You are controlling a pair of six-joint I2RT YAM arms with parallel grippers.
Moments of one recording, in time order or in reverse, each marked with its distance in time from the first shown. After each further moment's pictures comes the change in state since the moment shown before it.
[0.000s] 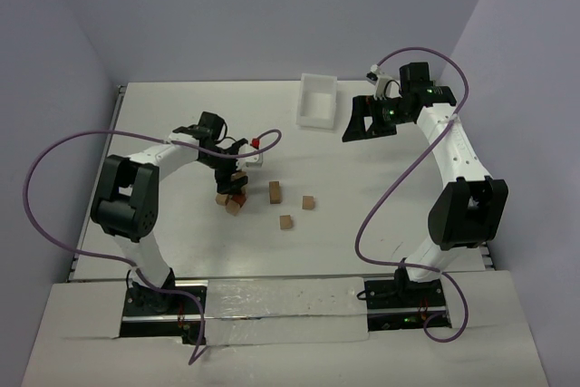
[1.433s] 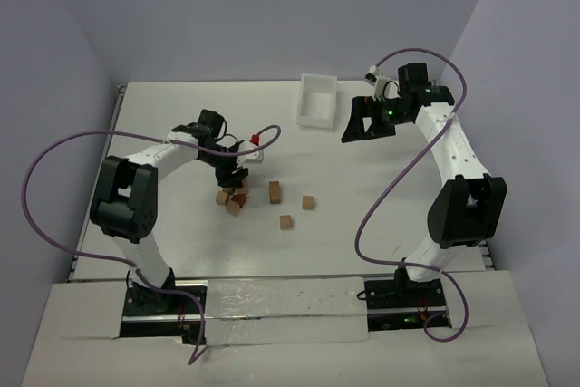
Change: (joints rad) left arm 0.000 -0.001 0.013 -0.001 0.004 -0.034; right arm 0.003 0.014 0.000 -0.002 0.000 0.000
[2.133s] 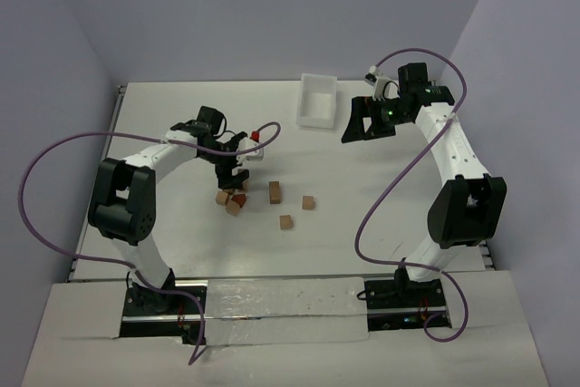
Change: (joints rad) left arm -0.004 -0.025 0.022 -0.006 -0.009 -0.016; right arm 0.000 0.000 0.000 -0.003 0.000 0.000
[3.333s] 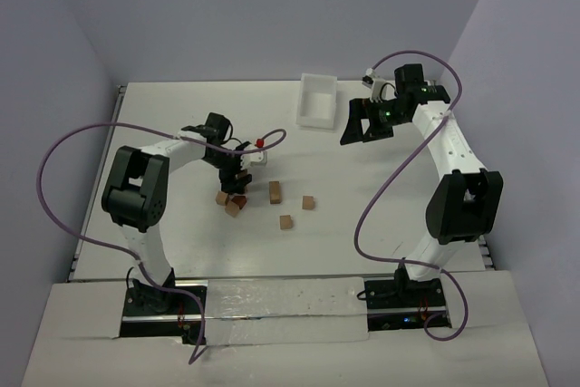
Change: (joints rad) left arm -0.010 0.127 0.010 0.022 -0.008 0.029; right arm 0.006 0.033 0.004 -0.008 0.000 -0.015
